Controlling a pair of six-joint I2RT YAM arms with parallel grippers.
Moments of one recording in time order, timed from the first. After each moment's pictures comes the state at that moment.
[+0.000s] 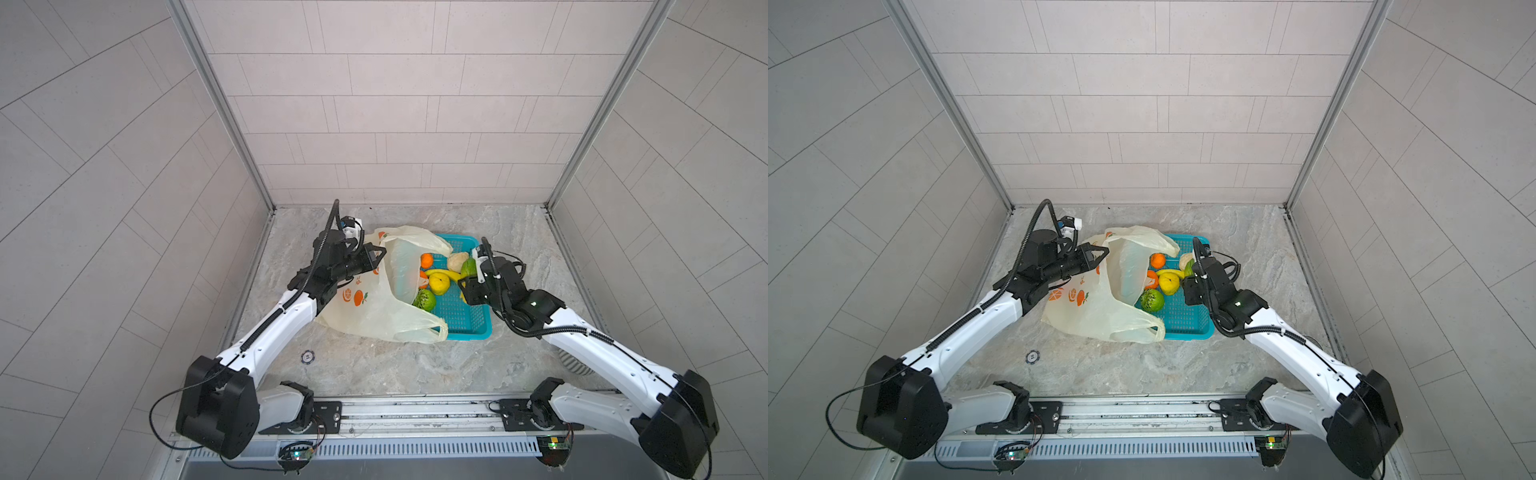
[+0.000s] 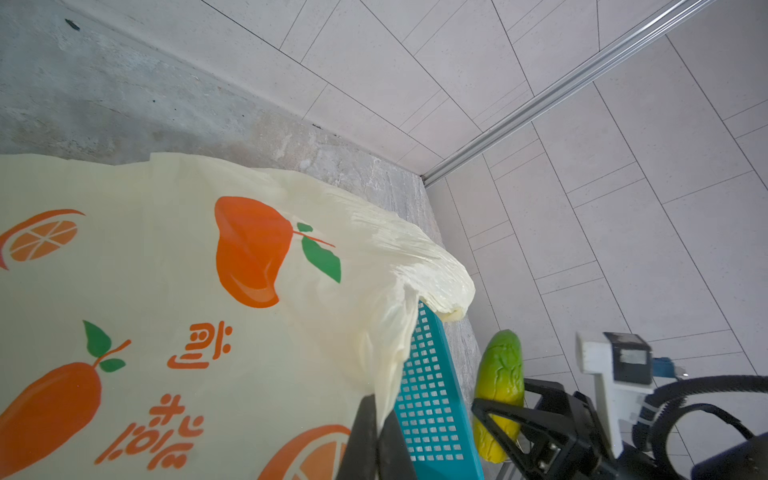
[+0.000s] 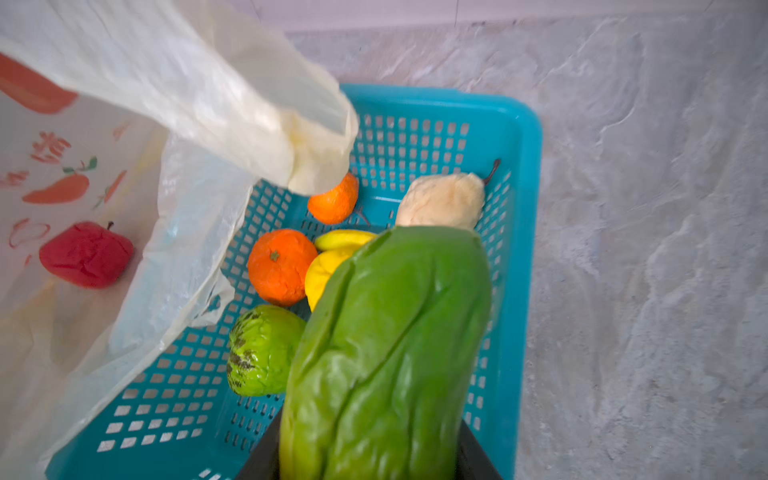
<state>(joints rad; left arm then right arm) -0.35 1.25 0.90 -0.04 0.42 -0.68 0.56 1.07 0.83 -0.44 0.21 0.40</state>
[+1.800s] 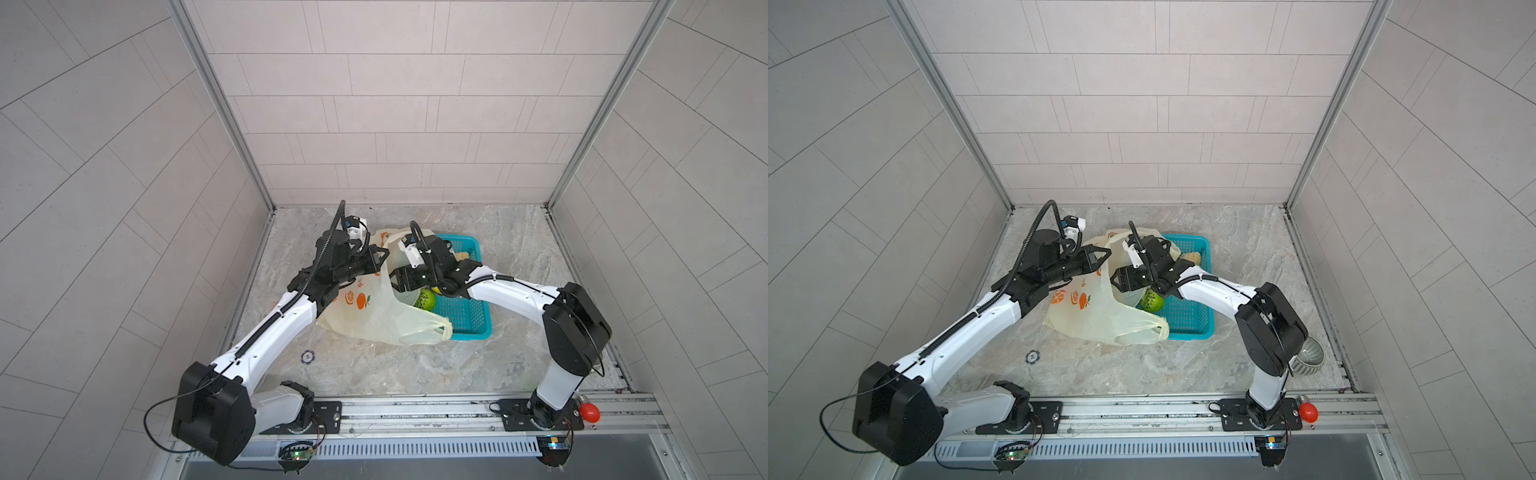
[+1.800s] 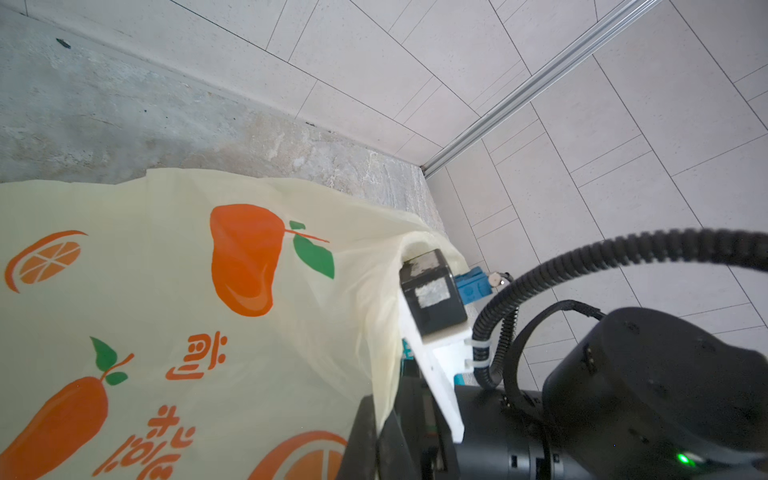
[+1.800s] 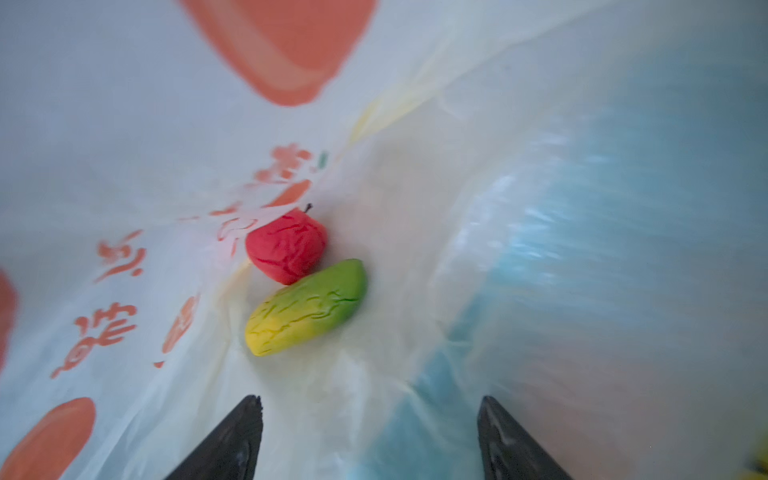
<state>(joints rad) -0.40 1.22 0.93 -0.11 0.38 -0.63 0.67 1.71 1.21 -0.21 -0.21 0.40</state>
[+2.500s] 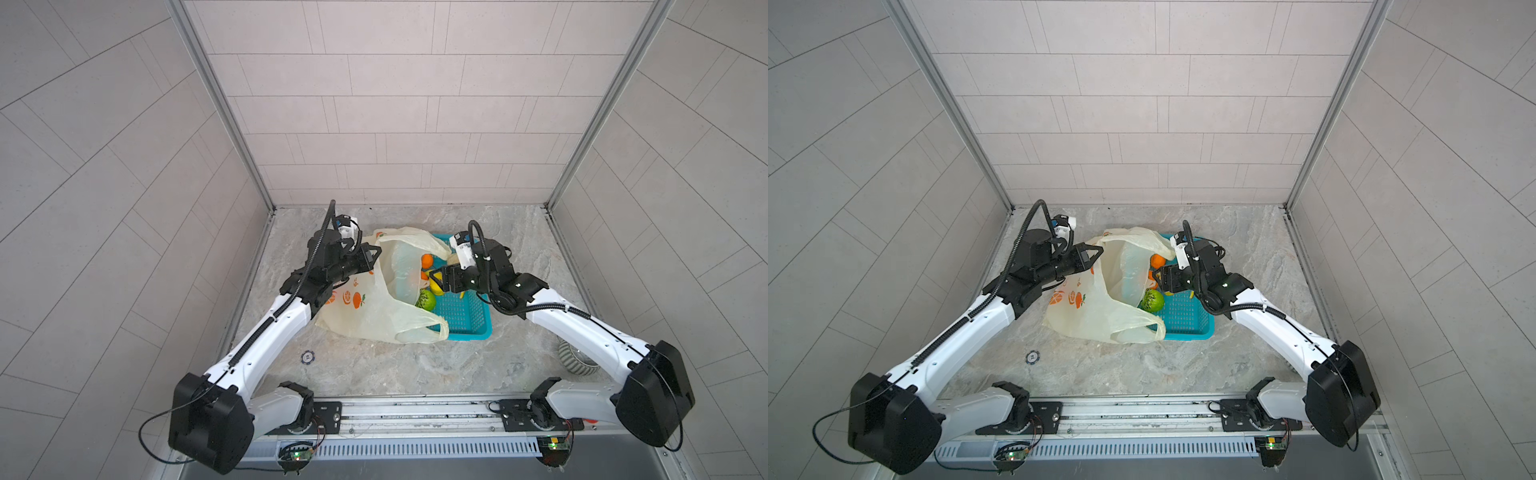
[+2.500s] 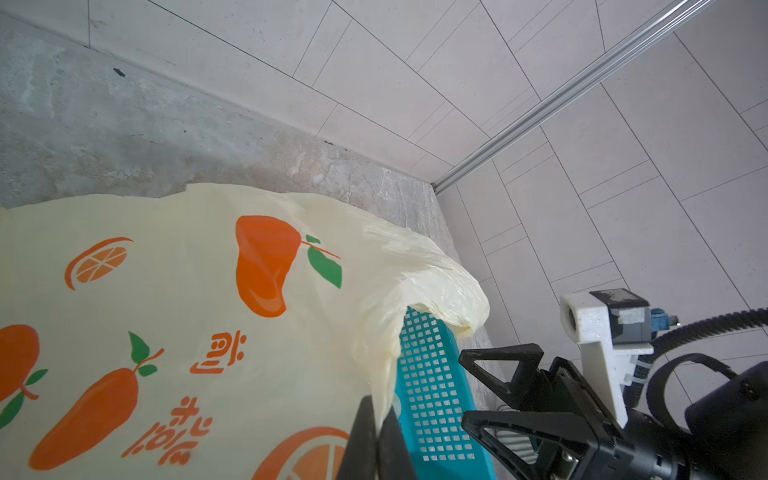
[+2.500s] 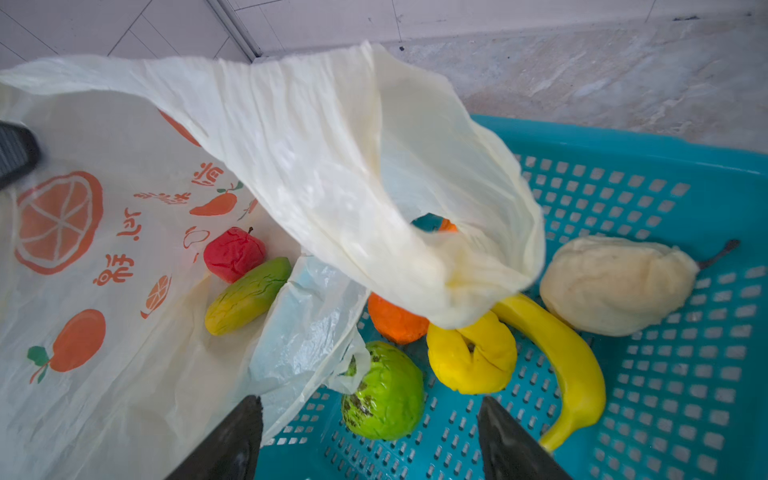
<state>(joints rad) -0.35 1.19 0.93 -0.14 0.36 -0.63 0.52 1.25 0.93 -0.30 -0.14 0.35</state>
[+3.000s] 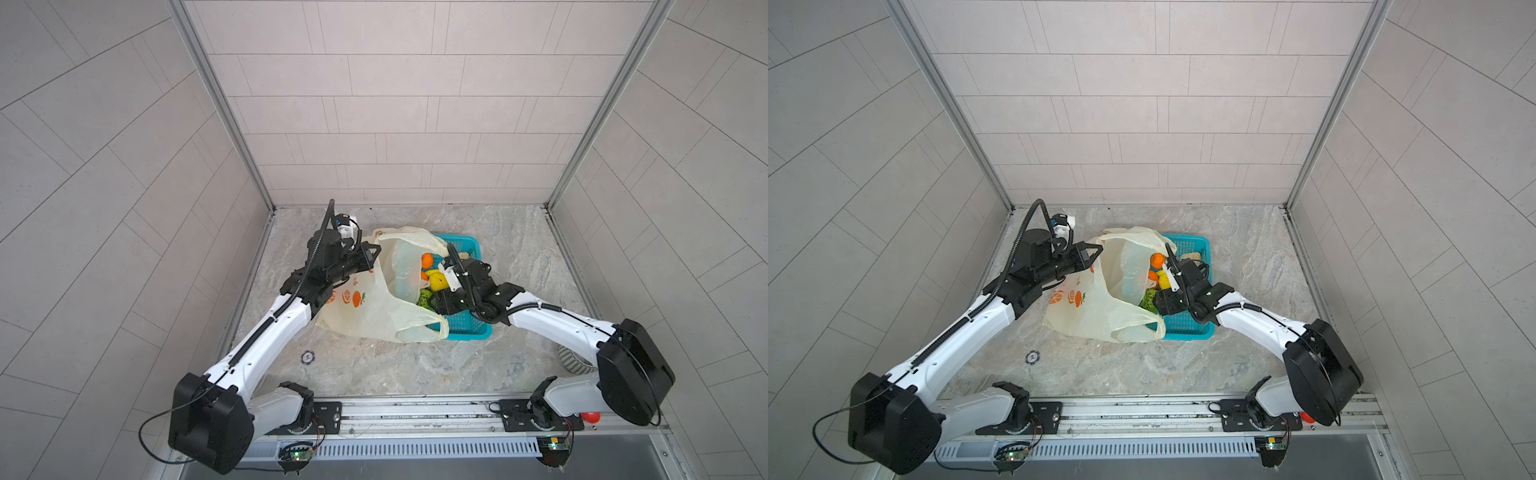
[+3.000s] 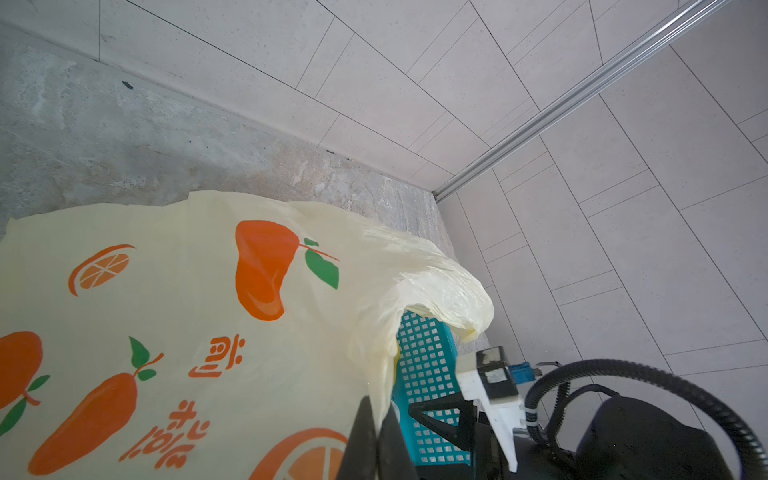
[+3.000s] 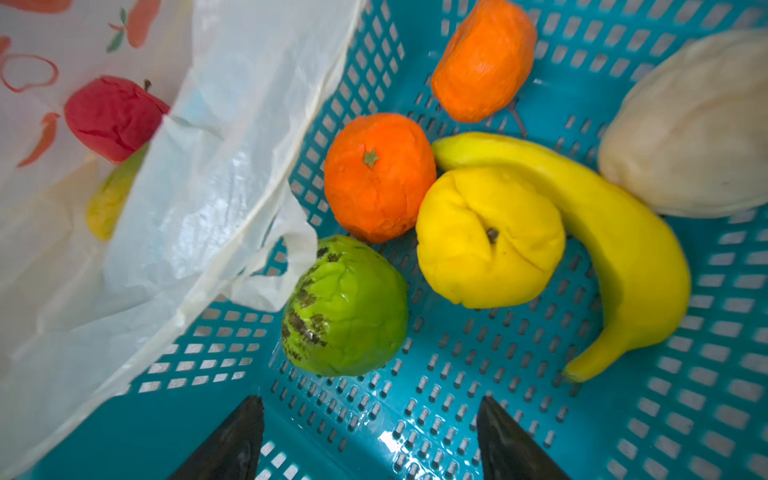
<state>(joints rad) -0.35 1.19 0.93 -0.13 0.34 -0.64 0.60 1.43 0.86 -0.32 -0.10 0.33</state>
